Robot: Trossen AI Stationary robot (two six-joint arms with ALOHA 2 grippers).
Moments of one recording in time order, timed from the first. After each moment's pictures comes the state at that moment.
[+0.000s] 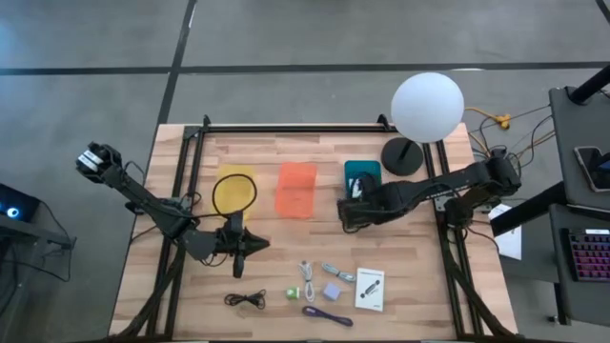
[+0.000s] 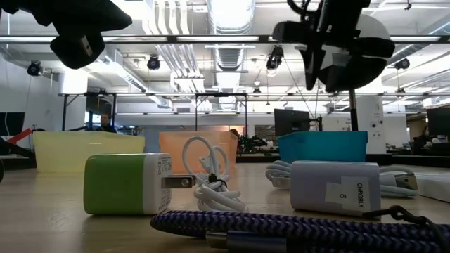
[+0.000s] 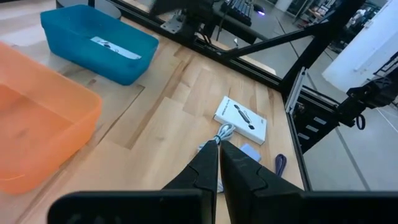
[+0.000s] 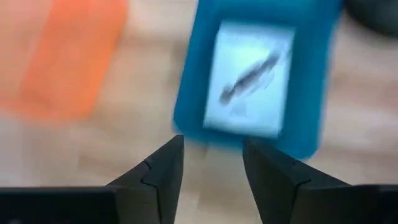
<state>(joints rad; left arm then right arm) -0.62 1.08 0.53 0.20 -0.63 -0.70 0.19 1.61 1.29 -1.14 0.43 1.59</state>
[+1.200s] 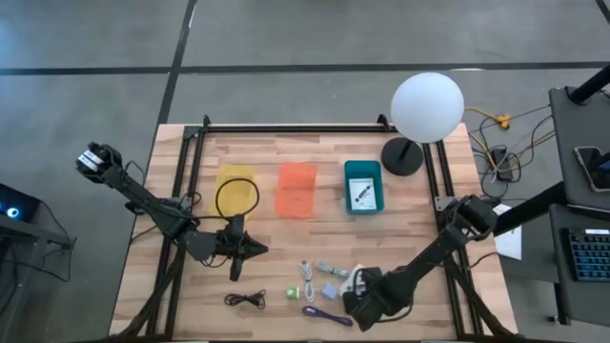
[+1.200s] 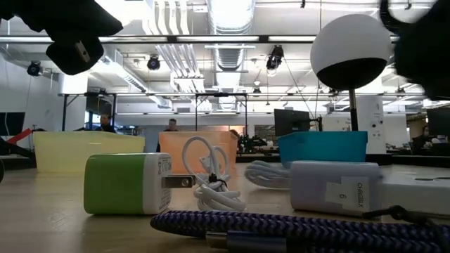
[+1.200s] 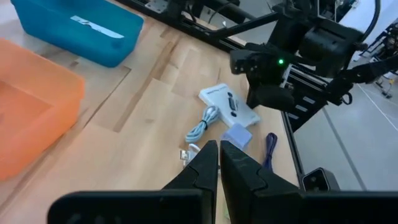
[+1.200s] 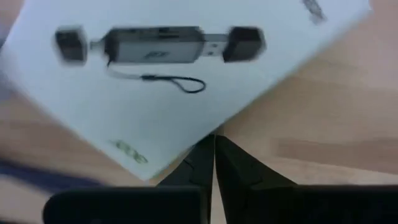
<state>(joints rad) -0.62 1.08 0.51 0.20 -0.55 -0.70 0.71 1.99 1.29 -0.69 -0.04 2.20</state>
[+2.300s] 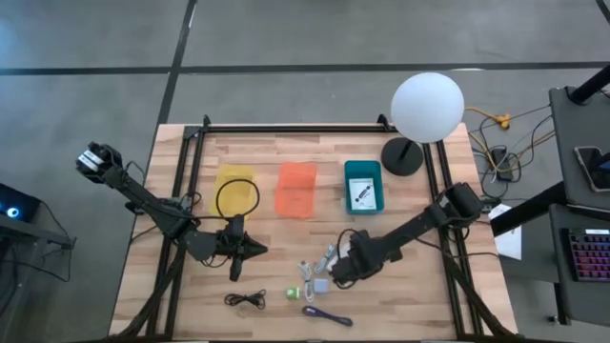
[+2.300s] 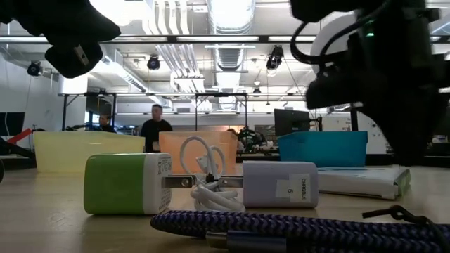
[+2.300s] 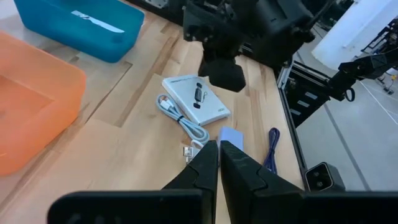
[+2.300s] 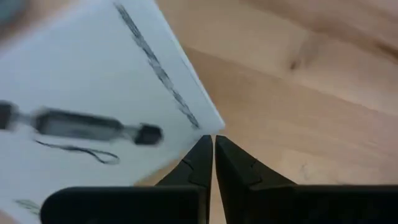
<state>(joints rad) -0.62 1.08 0.50 0.20 -0.54 -0.70 0.45 1.99 1.35 -1.11 0.03 1.75</state>
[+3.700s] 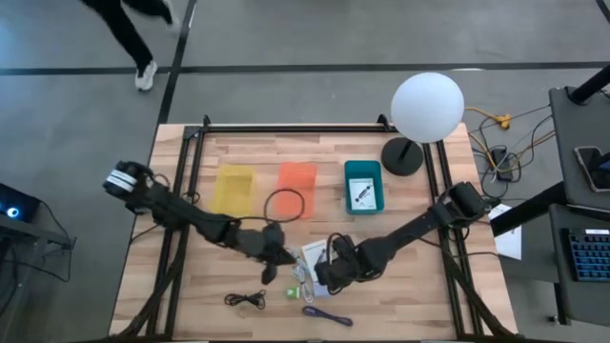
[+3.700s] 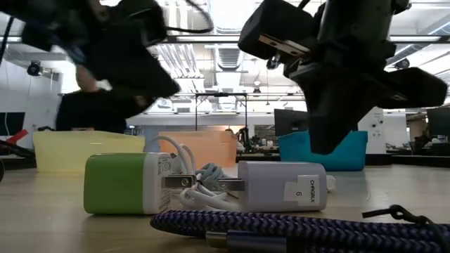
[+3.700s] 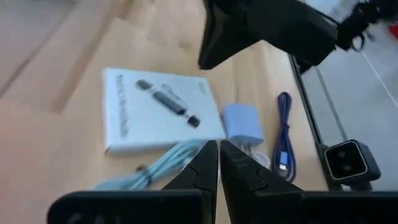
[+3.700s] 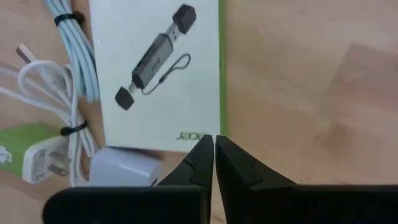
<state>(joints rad) -0.38 1.54 0.67 0.38 -0.09 -0.60 0.47 1.96 1.36 -0.70 0.16 1.77</state>
